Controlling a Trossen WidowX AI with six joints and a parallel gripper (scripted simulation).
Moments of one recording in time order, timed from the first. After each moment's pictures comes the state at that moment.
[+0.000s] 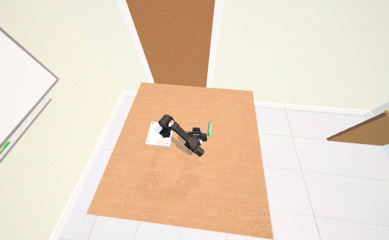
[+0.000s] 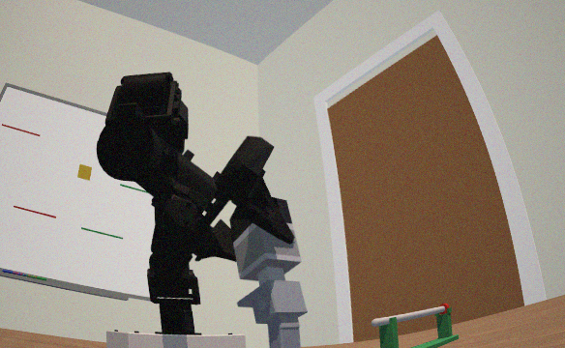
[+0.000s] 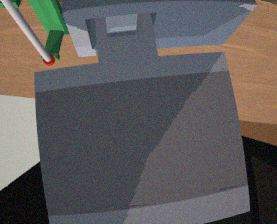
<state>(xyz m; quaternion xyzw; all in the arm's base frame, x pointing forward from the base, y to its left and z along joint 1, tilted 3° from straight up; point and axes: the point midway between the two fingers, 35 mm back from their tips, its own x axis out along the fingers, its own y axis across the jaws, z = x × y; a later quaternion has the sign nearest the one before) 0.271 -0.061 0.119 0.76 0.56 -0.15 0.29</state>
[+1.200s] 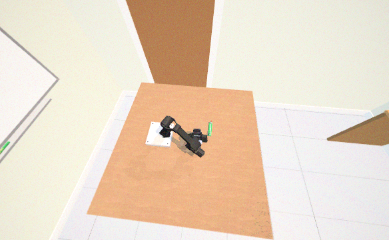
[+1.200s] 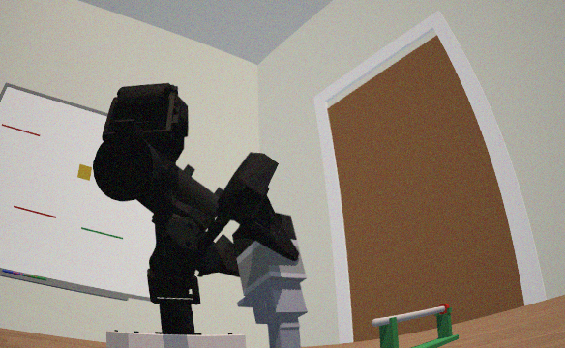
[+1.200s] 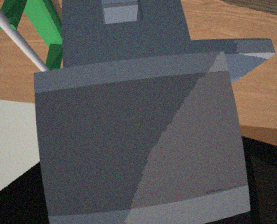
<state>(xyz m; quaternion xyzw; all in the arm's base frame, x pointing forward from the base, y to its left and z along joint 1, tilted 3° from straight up) 0.276 -0.063 0.098 0.76 0.56 -0.15 0.28</state>
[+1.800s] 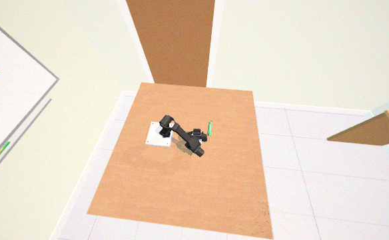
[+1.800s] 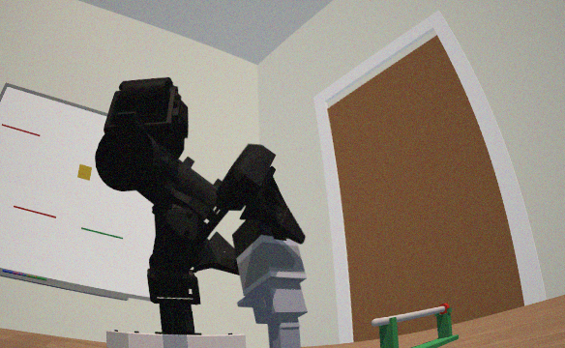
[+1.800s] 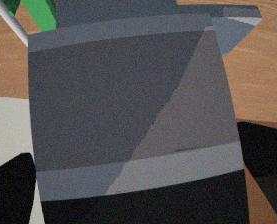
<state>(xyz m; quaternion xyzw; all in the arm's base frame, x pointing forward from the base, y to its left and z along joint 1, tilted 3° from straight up) 0.272 -0.061 0.110 0.76 0.56 -0.15 0.28</state>
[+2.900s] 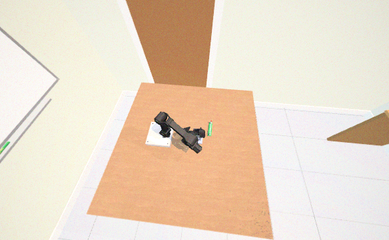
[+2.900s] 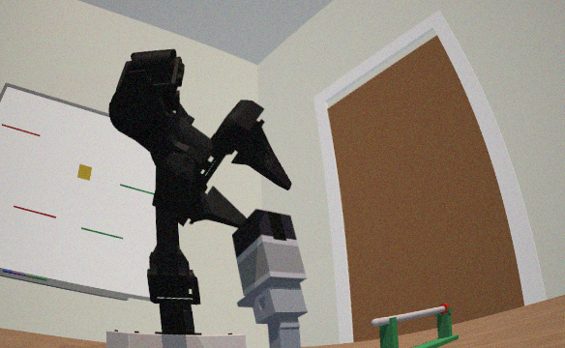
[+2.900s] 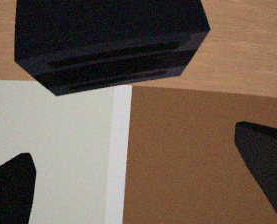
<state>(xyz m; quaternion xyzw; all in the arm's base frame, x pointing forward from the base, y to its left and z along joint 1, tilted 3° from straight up) 0.254 -0.049 0.179 0.77 0.56 -0.16 0.27</state>
